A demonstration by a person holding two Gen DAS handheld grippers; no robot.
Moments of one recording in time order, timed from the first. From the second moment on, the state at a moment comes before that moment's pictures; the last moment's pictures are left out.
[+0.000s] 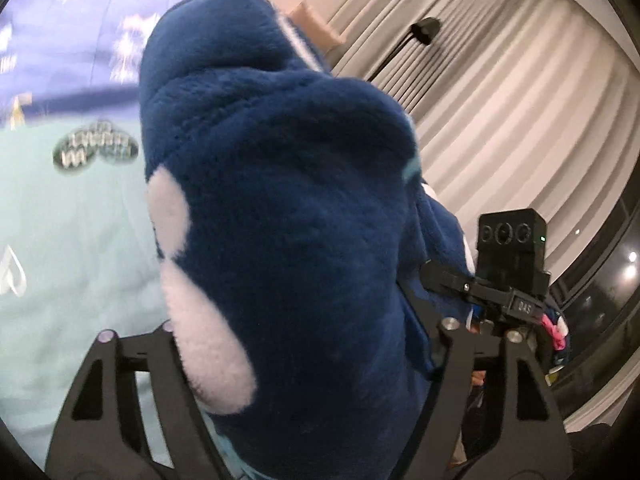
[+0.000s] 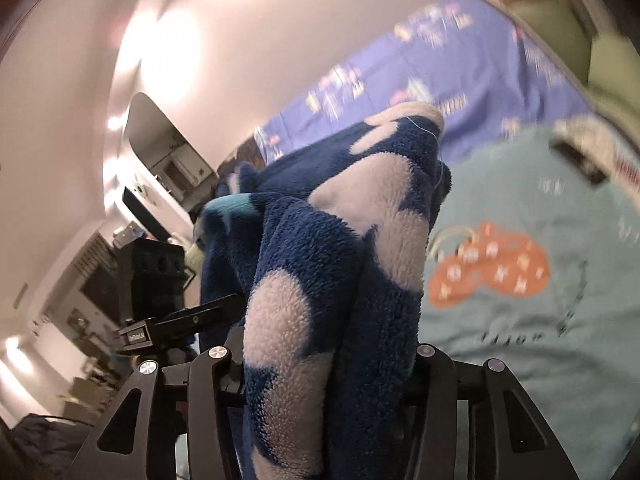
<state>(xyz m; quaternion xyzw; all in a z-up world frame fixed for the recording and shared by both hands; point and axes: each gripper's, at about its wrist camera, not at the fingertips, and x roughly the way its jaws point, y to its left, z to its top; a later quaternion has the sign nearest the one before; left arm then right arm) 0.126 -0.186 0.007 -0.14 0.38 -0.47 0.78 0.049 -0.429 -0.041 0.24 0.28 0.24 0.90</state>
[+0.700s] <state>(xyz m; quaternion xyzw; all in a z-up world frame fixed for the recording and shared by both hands) 0.186 -0.235 0.145 -0.08 0.31 -0.46 0.83 0.105 -0.485 0.081 0.23 0.22 0.22 0.92</state>
